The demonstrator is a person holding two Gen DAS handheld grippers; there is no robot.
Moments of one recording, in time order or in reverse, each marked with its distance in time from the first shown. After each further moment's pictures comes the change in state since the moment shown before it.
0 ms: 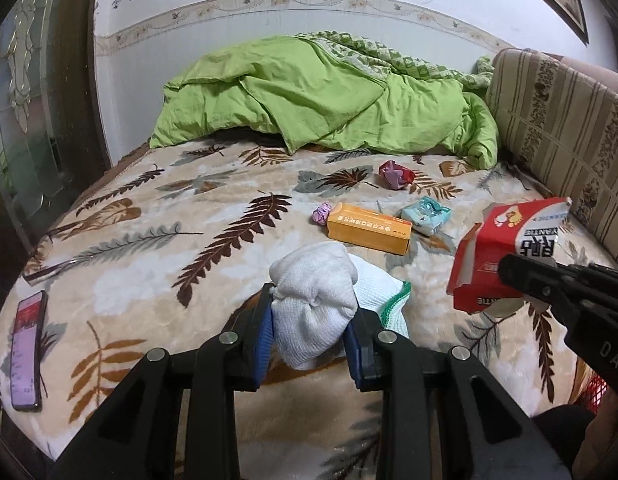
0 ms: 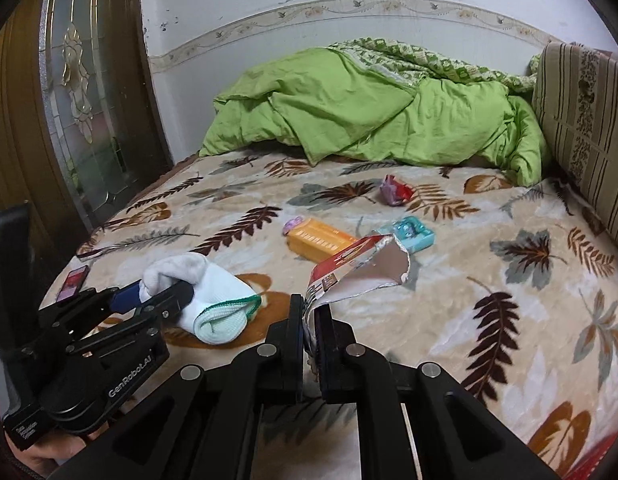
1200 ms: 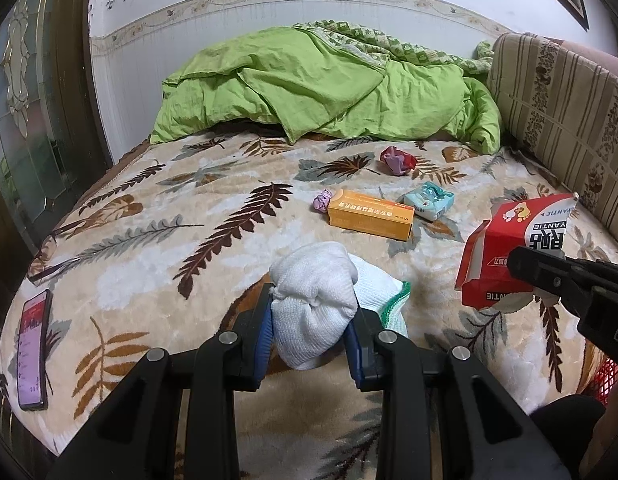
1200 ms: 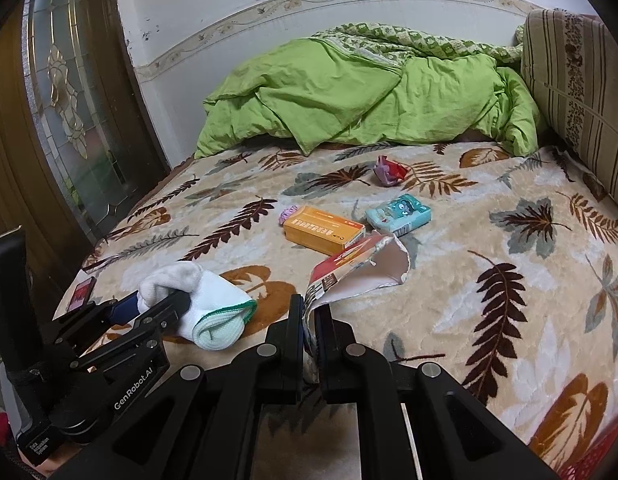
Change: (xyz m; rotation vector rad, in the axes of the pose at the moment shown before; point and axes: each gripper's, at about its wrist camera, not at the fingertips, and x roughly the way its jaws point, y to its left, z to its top) left arm 0.008 -0.005 -0.002 0.026 0.030 0.031; right arm 0.000 -0.012 -0.005 0.082 0.030 0.017
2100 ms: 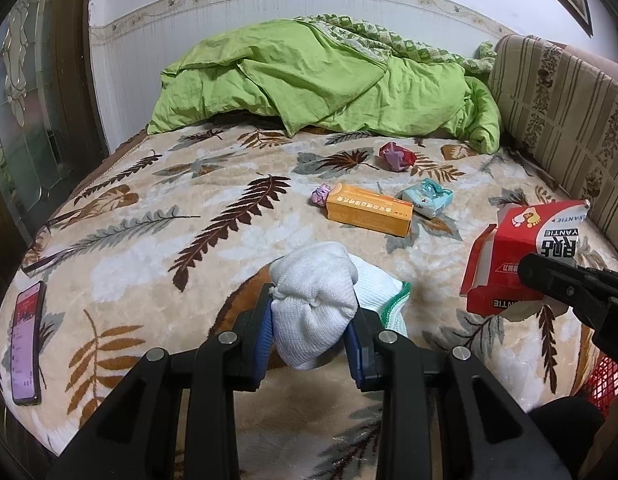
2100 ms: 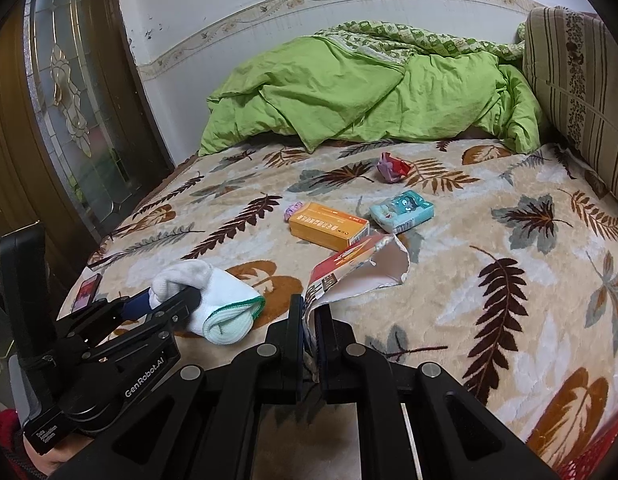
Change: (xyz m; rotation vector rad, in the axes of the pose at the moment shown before) left arm 0.002 0.004 0.001 -0.010 0.010 -0.013; right arm -0.007 0.002 -0.001 0.008 0.012 0.015
